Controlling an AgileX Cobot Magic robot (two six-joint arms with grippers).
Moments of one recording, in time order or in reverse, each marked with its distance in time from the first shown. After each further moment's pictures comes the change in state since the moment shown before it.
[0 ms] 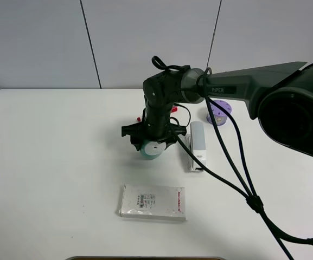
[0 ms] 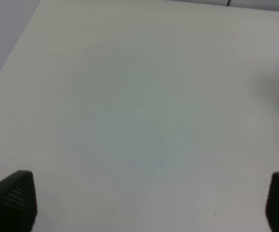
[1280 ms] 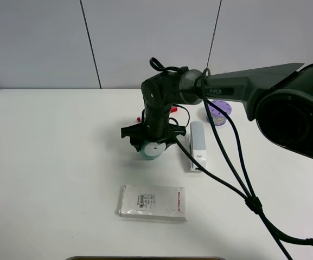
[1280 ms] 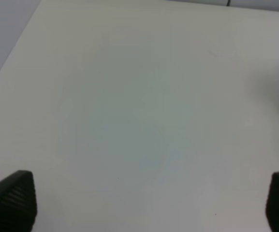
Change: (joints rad) left arm 0.000 0.000 0.000 0.000 0.000 0.000; right arm 0.009 0.011 -0.004 -0.007 0.004 0.000
